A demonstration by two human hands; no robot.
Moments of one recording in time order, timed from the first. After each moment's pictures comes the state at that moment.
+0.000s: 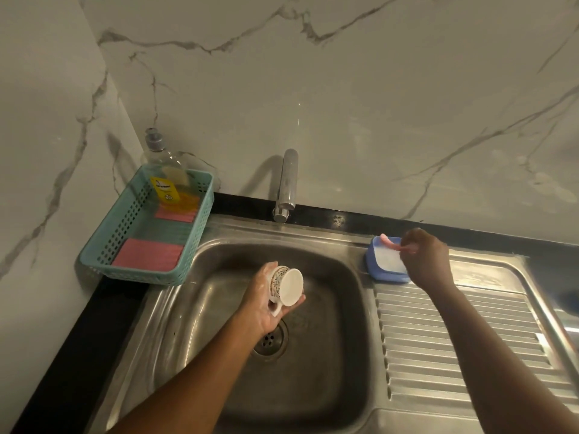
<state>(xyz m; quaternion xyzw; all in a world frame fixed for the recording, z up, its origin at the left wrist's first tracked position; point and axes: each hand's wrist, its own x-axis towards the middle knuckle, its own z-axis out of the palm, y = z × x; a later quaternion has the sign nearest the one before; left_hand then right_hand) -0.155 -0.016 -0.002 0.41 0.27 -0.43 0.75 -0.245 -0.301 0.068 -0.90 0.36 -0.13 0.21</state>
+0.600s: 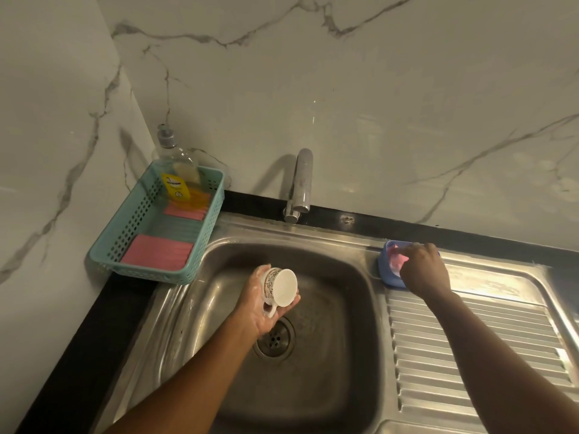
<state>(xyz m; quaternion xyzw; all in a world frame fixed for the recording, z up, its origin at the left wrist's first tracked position) -0.140 0.003 -0.020 0.37 0.31 -0.42 0.77 -0.225 -0.318 0.018 -0.94 0.33 0.03 0.05</state>
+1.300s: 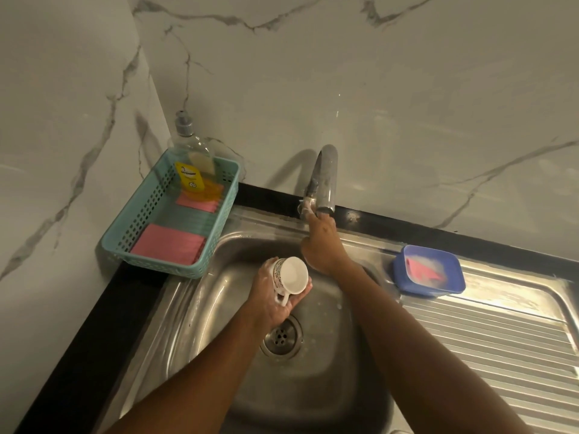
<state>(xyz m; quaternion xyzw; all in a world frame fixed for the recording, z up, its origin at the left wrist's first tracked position) -0.128 -0.003 -0.013 0.29 0.33 -0.40 0.81 -0.111 -0.132 0.037 -0.95 0.13 0.01 0.30</state>
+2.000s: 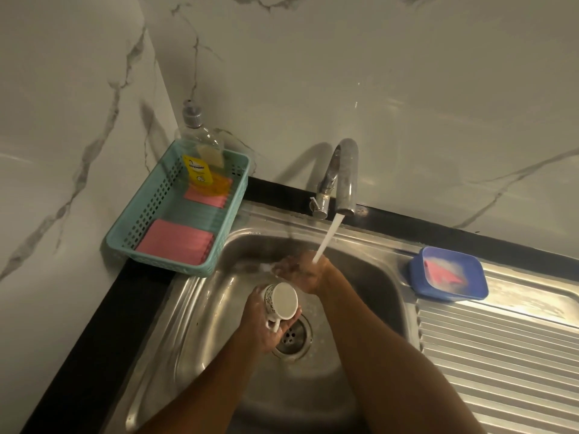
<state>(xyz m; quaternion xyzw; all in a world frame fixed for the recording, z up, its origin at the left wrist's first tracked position) -0.147 0.033 -0.069 0.28 0.39 -0.38 0.79 -0.098 -0.100 -0.040 -0.39 0.41 0.20 0.80</state>
